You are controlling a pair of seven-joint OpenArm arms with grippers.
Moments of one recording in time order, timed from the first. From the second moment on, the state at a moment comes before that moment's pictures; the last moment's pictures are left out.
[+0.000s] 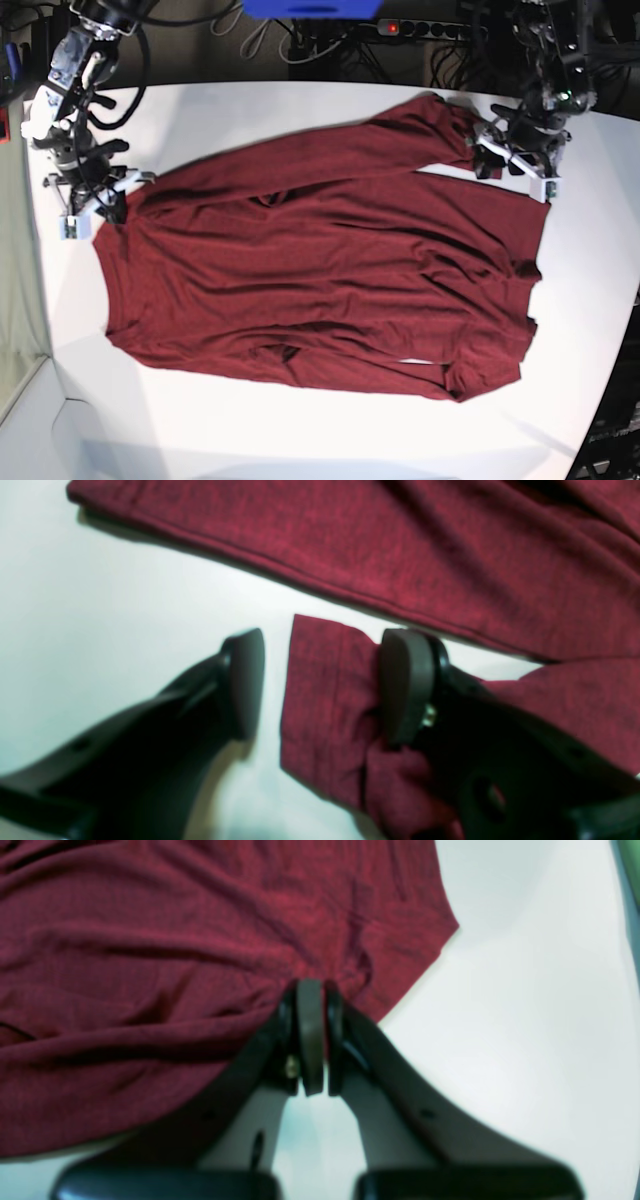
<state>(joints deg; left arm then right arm) 18.4 -8.9 -20.4 92.0 -22.7 -16.7 39.8 -7.7 2.6 32.8 94.1 10.2 33.3 -39.3</state>
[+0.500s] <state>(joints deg) 21.5 -7.6 -28.1 95.4 -22.5 -23.9 45.0 -7.7 2.6 32.8 94.2 10.2 33.3 -39.4</state>
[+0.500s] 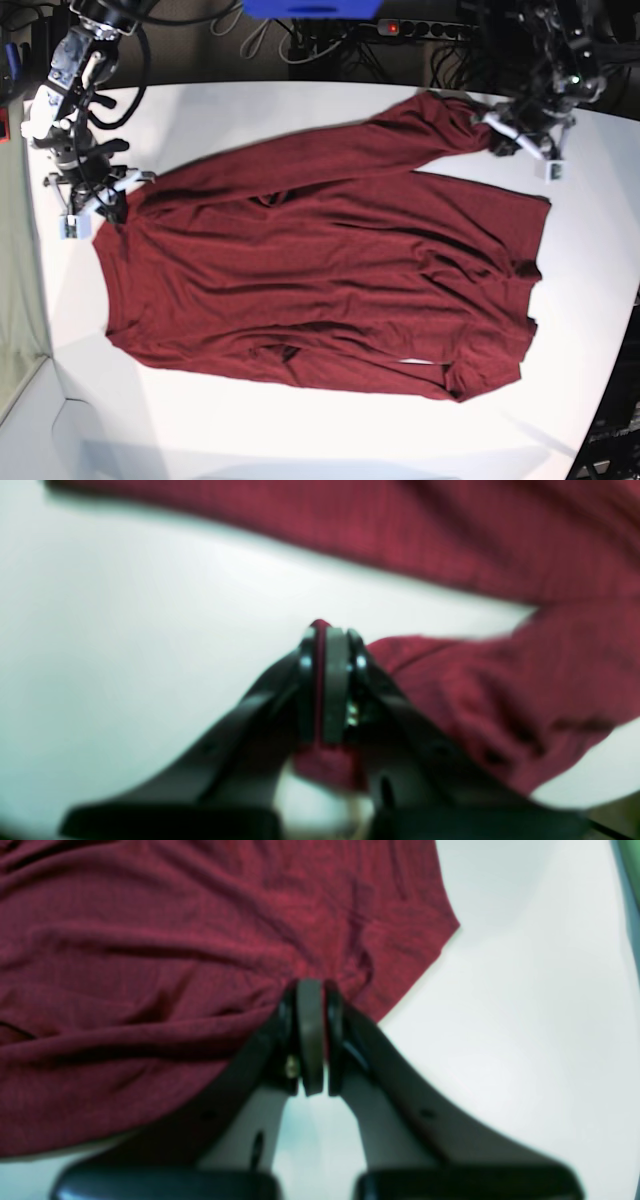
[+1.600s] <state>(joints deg) 9.9 -3.8 -57.2 111.7 -32.1 -31.0 50.0 -7.7 2.3 32.7 94.2 10.2 33.3 -39.3</state>
